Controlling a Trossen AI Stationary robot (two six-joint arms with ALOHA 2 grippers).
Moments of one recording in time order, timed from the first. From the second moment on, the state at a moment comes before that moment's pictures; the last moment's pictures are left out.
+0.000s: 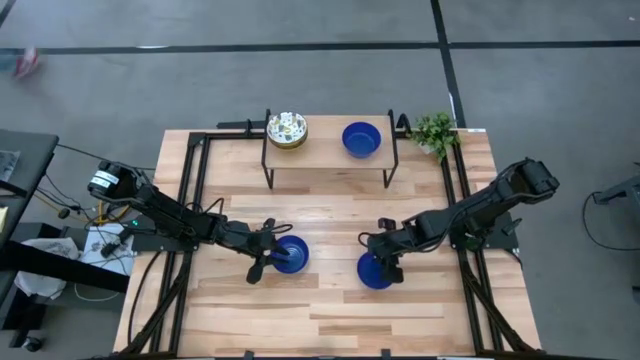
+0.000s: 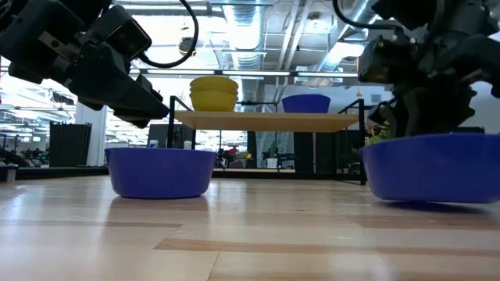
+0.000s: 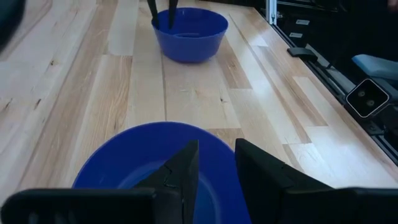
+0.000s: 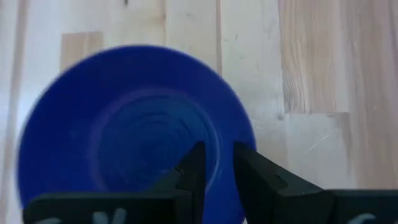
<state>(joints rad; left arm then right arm) -0.33 1.23 0.31 0.68 -0.05 -0.16 0.33 1.46 0.71 -0.34 0.03 0.29</state>
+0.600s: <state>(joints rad) -0.33 1.23 0.31 0.68 -0.05 -0.15 0.33 1.48 0.71 -0.34 0.03 0.29</state>
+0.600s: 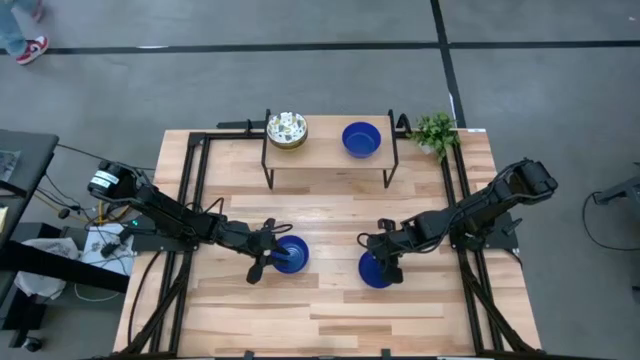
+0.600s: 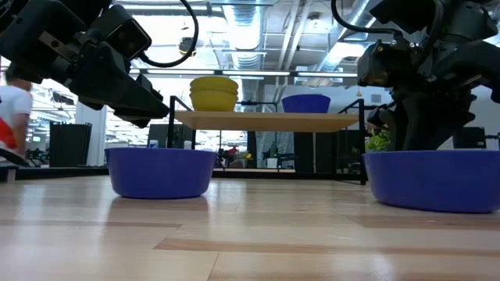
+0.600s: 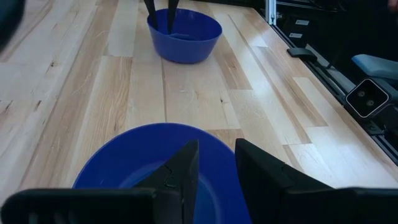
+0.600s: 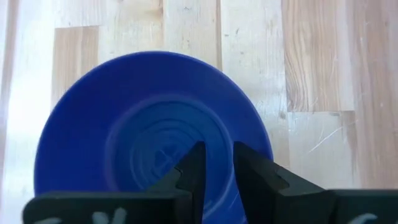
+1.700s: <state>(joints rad) -0.33 1.23 0.31 0.68 -0.05 -0.15 0.27 1.42 0.76 -0.43 0.05 0.23</state>
